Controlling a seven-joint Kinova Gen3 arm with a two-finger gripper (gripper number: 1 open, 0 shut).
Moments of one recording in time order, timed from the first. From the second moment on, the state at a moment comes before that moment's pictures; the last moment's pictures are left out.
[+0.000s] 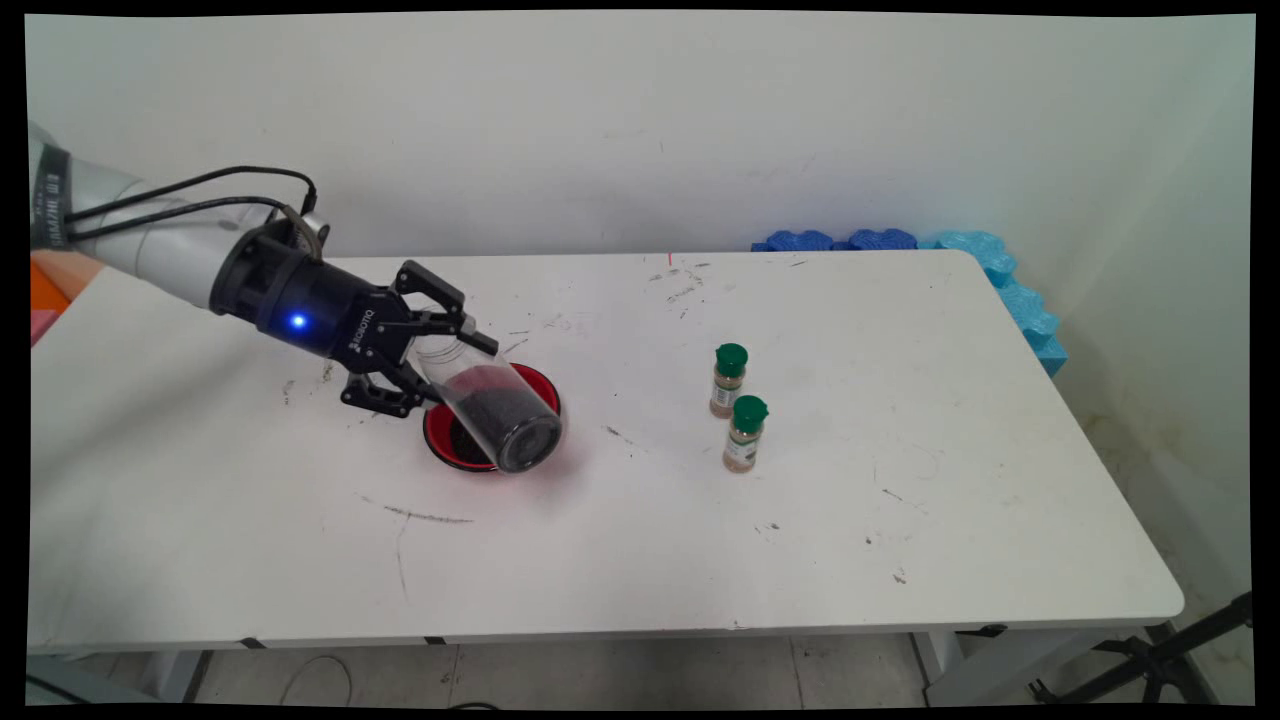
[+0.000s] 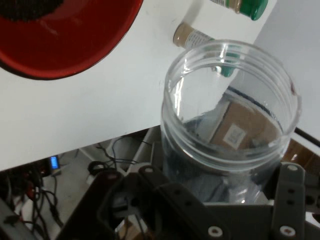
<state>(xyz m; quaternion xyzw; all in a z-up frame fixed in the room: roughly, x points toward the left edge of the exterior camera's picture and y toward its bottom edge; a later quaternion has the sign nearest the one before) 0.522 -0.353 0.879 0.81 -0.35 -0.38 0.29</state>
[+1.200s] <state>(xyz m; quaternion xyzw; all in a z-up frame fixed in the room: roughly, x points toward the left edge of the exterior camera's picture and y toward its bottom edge) 0.515 -0.355 0.863 0.83 -0.22 -0.43 0.25</state>
